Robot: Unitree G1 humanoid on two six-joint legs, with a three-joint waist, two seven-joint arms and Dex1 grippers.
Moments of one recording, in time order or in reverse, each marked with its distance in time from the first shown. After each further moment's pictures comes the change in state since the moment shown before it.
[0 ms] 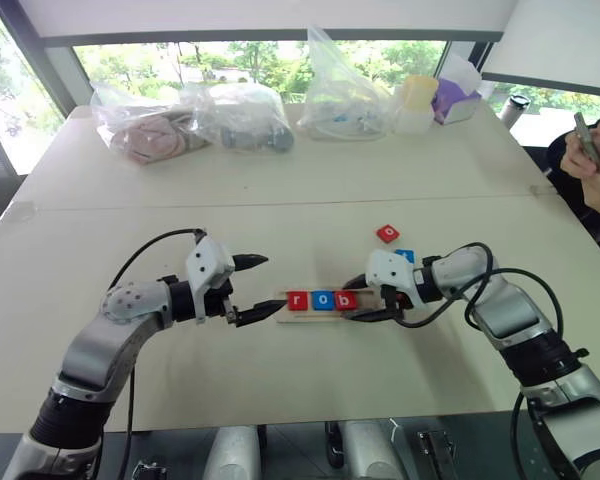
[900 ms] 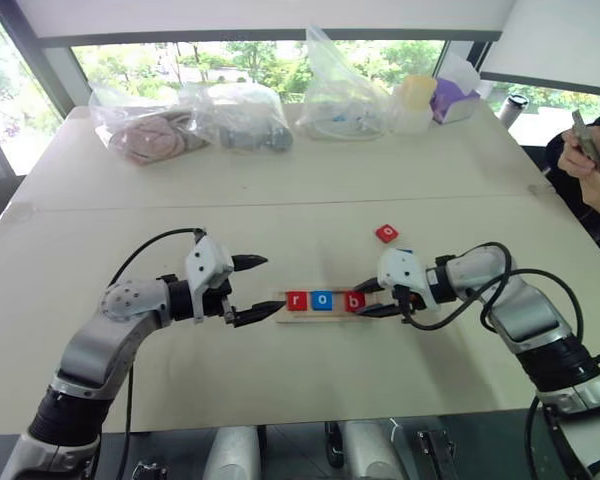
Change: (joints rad) left arm -0.009 0.008 0.000 0.013 0.000 -0.001 -0.025; right arm 0.030 -0.058 -0.034 -0.056 0.028 0.010 0.005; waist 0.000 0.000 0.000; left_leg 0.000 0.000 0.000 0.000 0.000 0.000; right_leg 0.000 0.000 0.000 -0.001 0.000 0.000
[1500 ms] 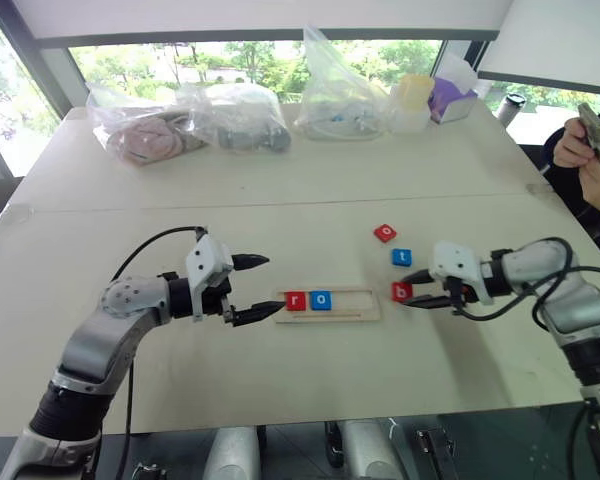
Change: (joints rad) left arm -0.020 0.002 -0.002 0.026 0.001 -0.013 -0.039; right arm 0.013 -0.118 -0.119 0.106 0.033 -0.108 0.080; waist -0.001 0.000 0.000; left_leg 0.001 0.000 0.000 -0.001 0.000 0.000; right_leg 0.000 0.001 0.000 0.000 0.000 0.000
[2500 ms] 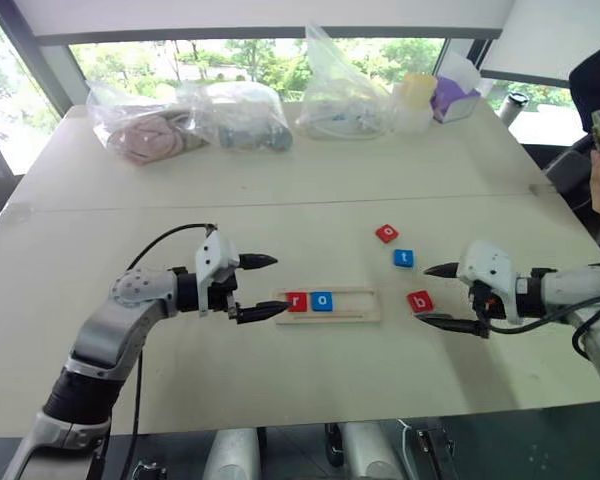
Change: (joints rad) left arm -0.060 -0.020 -0.034 0.079 0.001 -0.008 -0.077; right arm 0.268 -0.123 -0.160 -0.119 0.050 0.044 -0.125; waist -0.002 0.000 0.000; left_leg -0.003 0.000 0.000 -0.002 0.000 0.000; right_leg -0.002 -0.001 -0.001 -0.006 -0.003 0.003
